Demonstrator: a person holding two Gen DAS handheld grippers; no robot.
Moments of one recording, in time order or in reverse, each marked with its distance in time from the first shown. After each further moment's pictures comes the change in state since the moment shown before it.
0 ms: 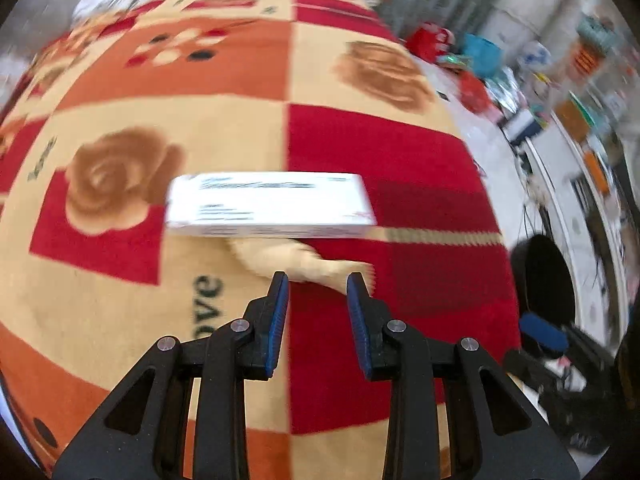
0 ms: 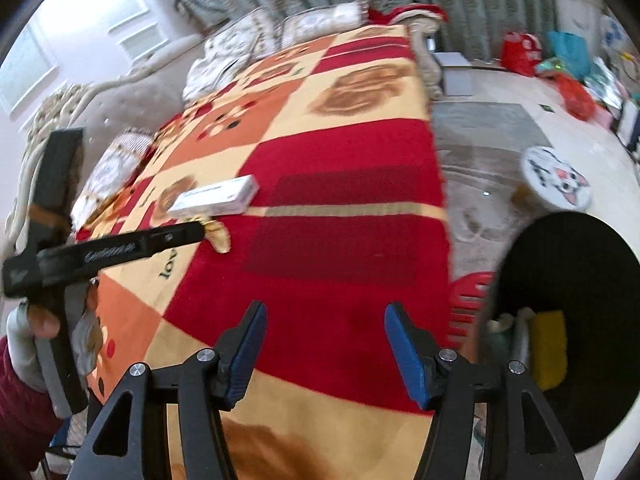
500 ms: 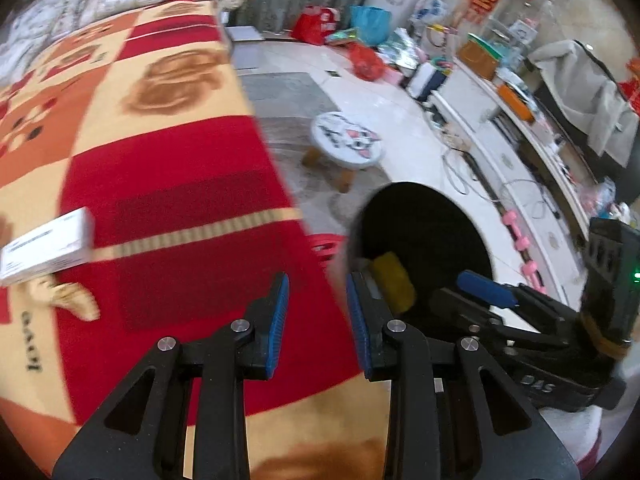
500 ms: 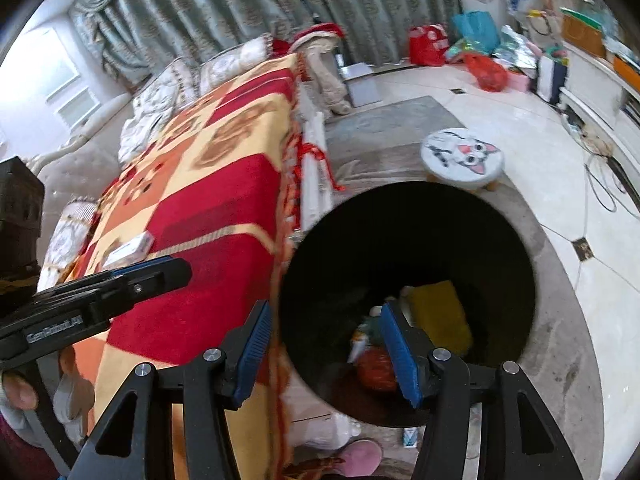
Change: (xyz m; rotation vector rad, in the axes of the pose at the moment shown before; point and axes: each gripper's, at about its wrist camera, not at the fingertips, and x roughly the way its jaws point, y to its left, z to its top) left arm -0.003 -0.176 -0.032 0.299 -0.002 -0.191; right arm -0.077 -0.113 -0.033 0.219 -0.109 -0.150
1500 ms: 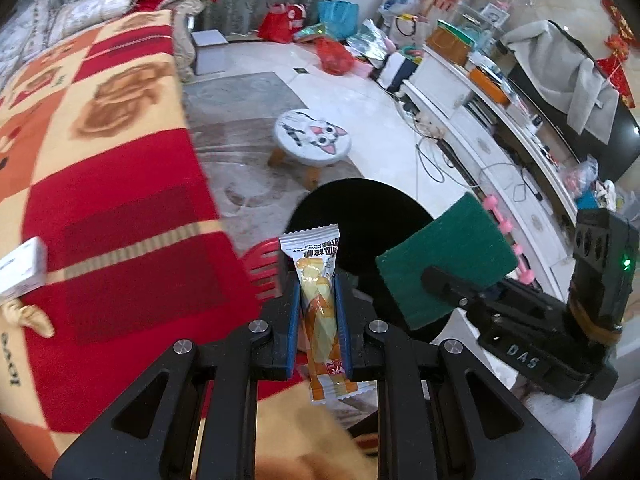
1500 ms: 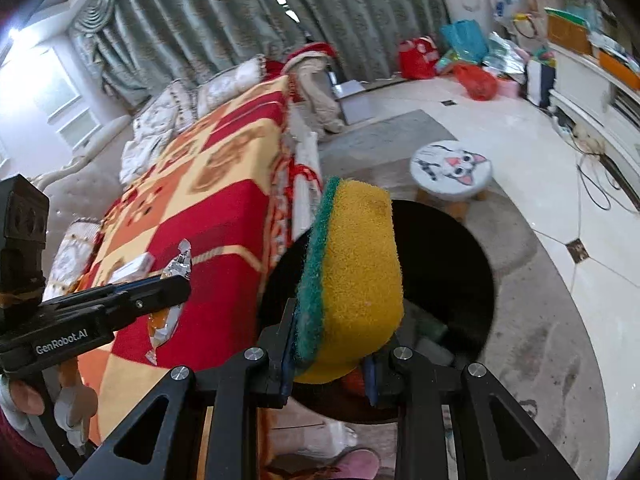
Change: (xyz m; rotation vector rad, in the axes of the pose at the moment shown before) left arm 0.018 -0.067 0.010 0.092 0.021 -0.091; right arm -0.028 -0.048 -0.002 0.074 -0.075 -0.028
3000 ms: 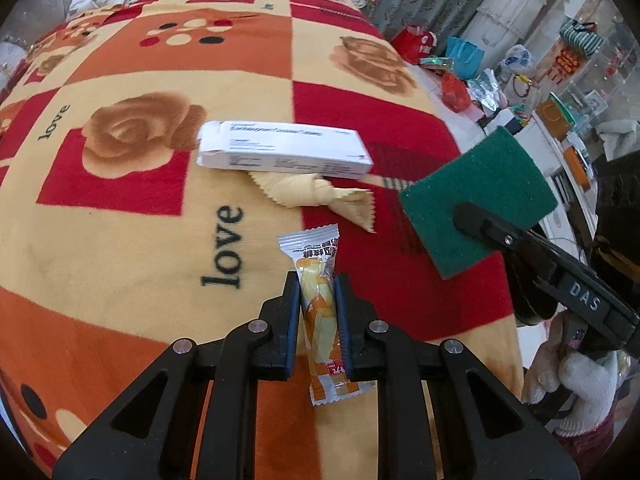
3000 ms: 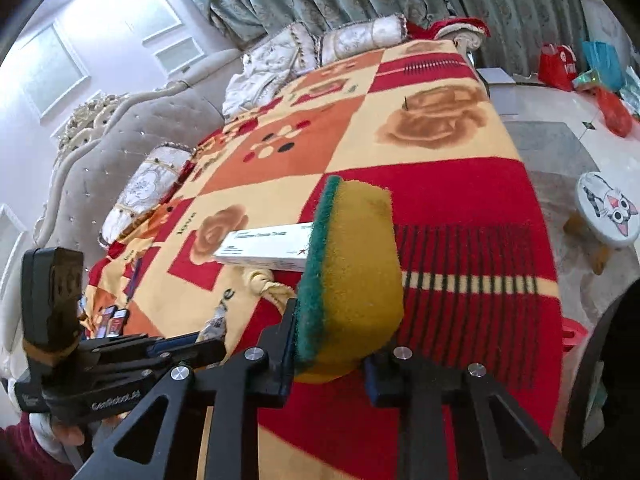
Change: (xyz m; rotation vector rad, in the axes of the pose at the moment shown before) left arm -0.101 0.211 -0.100 -0.346 -0.048 0.204; right arm 0.100 0.220 -0.001 -0.269 0.110 0.333
